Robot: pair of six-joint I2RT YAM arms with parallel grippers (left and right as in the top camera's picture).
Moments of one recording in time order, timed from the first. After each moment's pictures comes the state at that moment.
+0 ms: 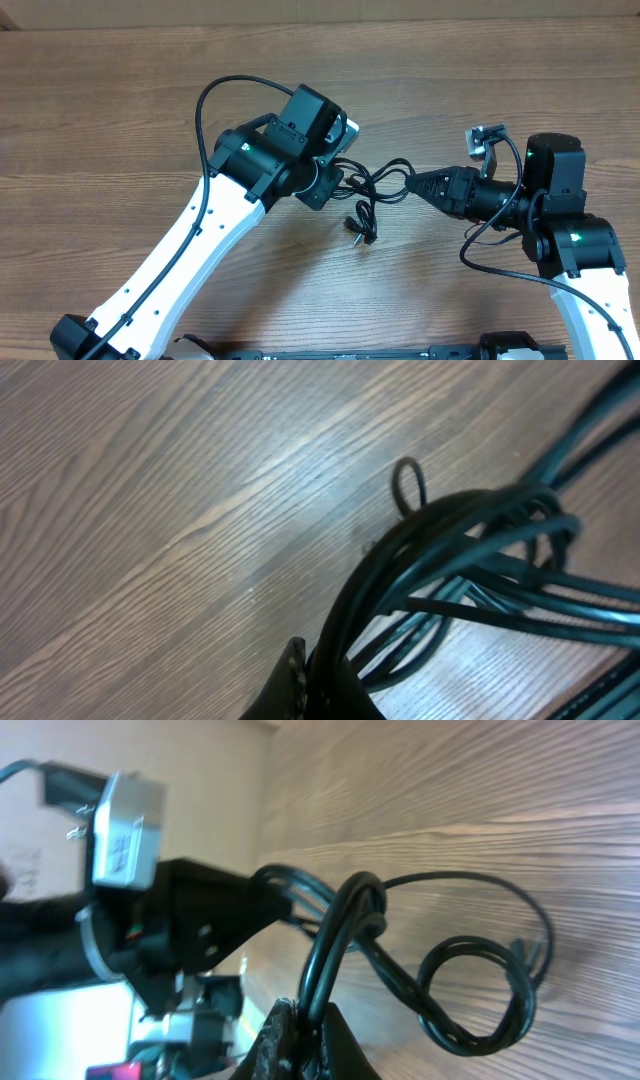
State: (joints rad) left arm -0.60 1.54 1.55 -1.16 0.04 0.03; right arm 0.05 1.03 0.94 -0.66 -0.94 0.57
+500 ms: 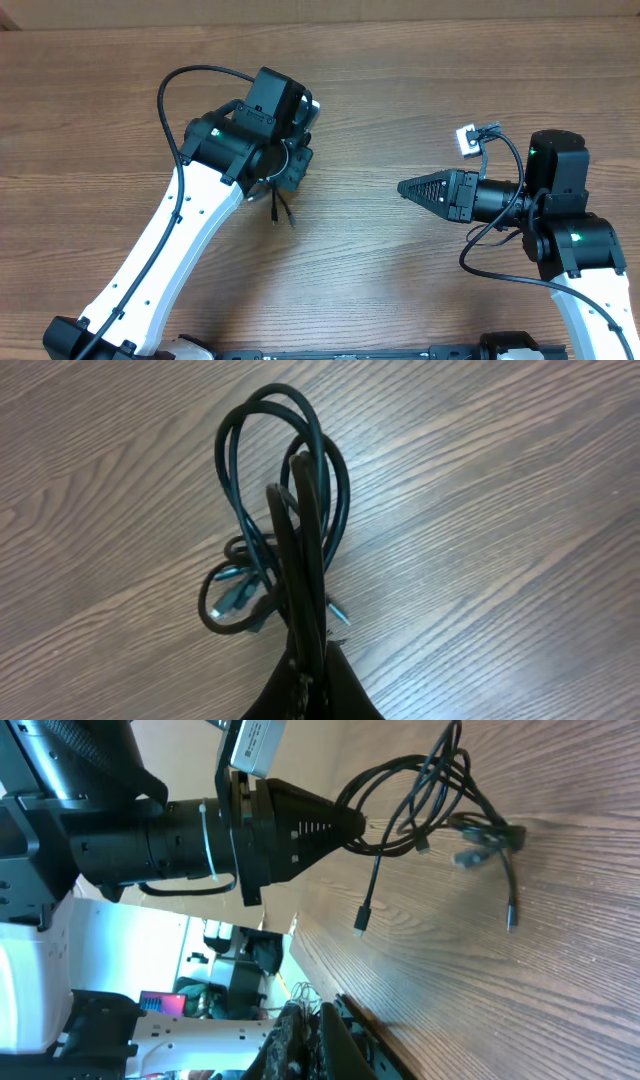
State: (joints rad) left arm -0.48 1.54 1.55 -1.16 -0.02 0.01; right arm 0.05 1.03 0.94 -0.61 -1.15 0.53
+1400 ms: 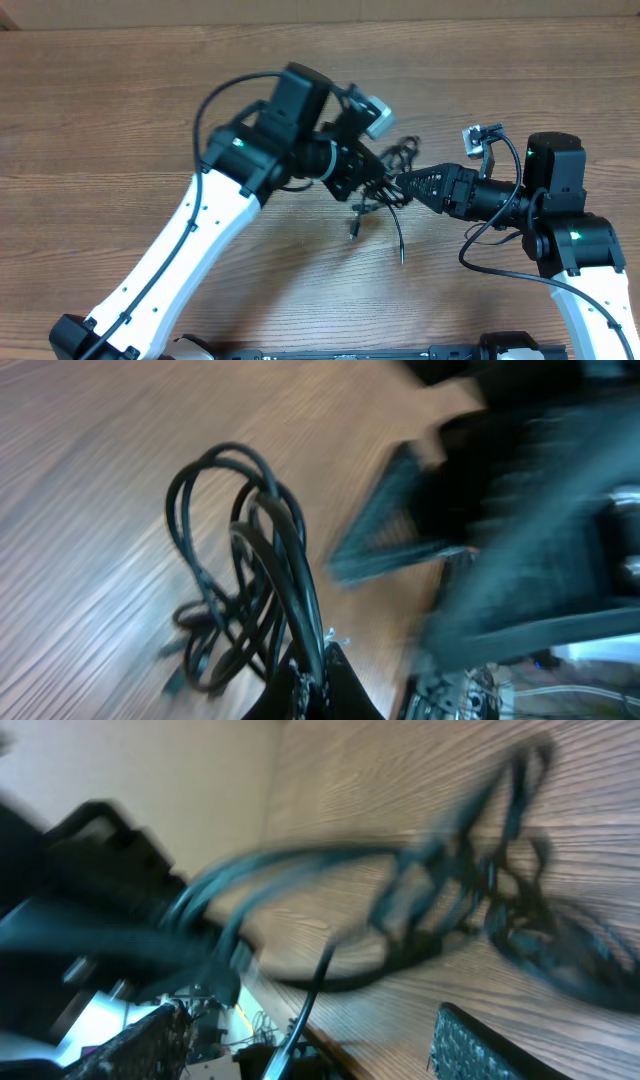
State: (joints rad) left arm -0.60 1.54 1.55 -0.88 0.66 0.06; right arm 0.05 1.04 0.94 -0.66 -0.96 0.51
